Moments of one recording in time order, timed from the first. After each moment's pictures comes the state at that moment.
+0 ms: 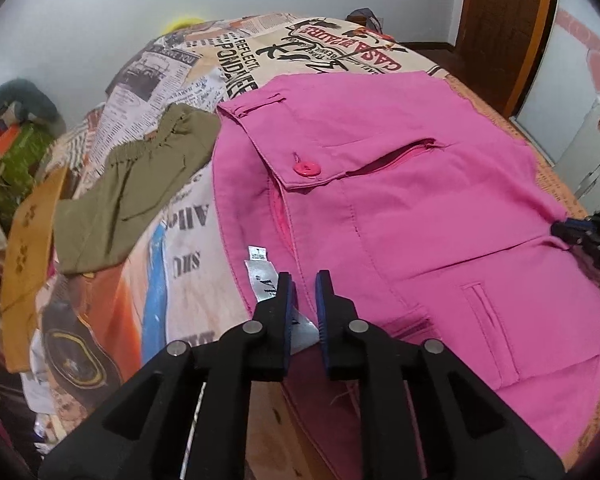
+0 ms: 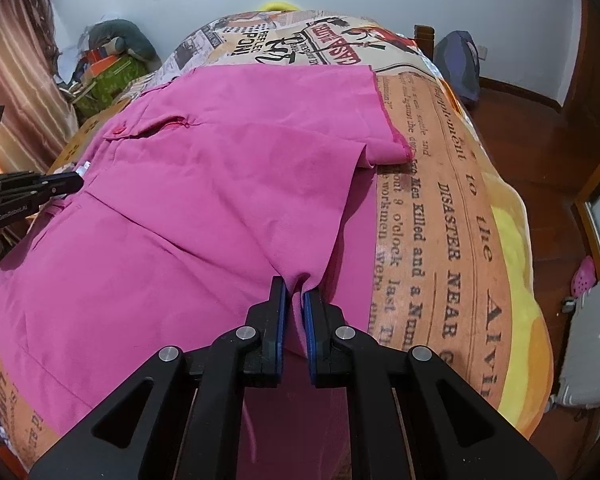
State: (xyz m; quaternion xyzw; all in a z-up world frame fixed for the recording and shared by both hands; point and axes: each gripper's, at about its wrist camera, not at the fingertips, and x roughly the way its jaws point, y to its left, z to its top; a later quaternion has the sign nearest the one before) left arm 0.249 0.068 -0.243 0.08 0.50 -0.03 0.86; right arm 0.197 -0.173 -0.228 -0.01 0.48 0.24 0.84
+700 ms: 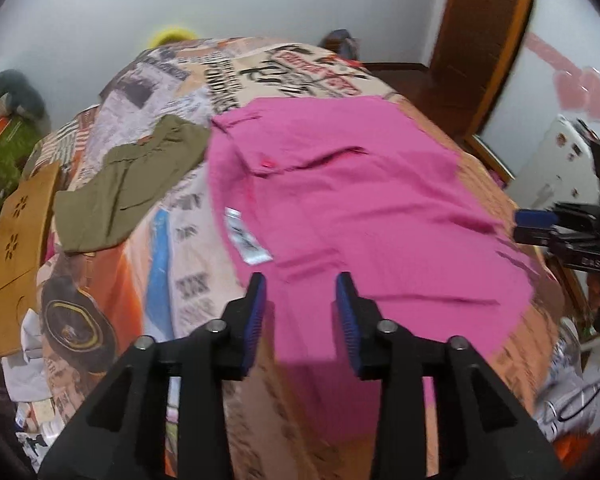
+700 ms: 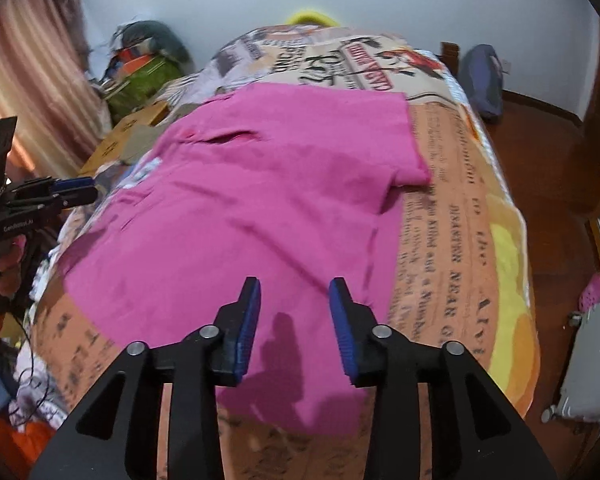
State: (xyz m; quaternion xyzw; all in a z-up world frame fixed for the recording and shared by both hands) left arm 0.179 0.062 -0.188 0.03 0.48 -0.09 0.87; right arm 0.155 -0.170 -0.175 -0.01 0.48 0.30 0.82
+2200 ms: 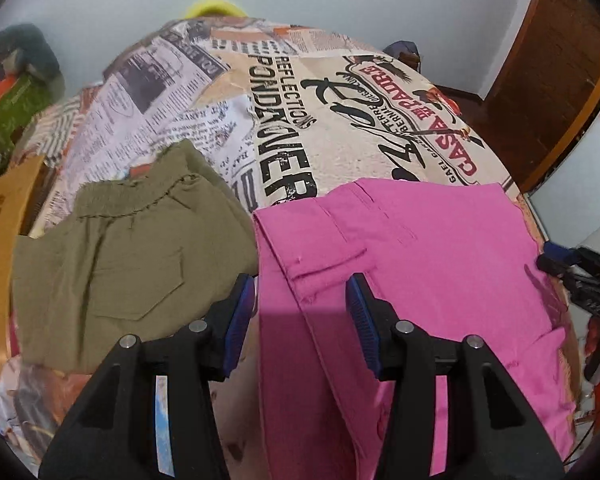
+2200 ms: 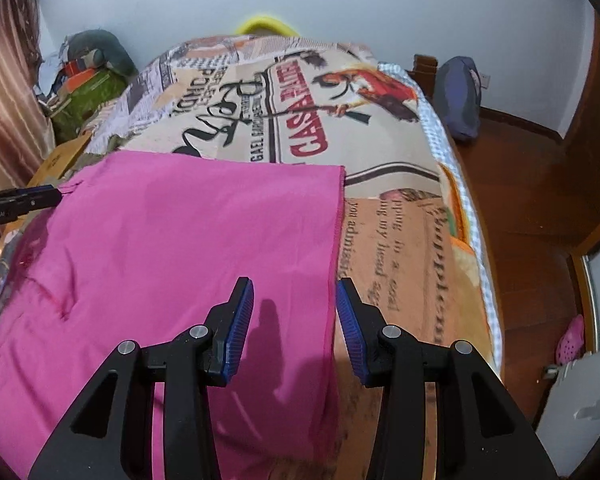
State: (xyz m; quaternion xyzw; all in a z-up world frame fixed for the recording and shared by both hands) left arm 0.421 0.124 -0.246 -0.05 0.50 -0.02 0.87; right arm 0.362 -0.161 -0.222 -0.04 0.48 0.22 0.85
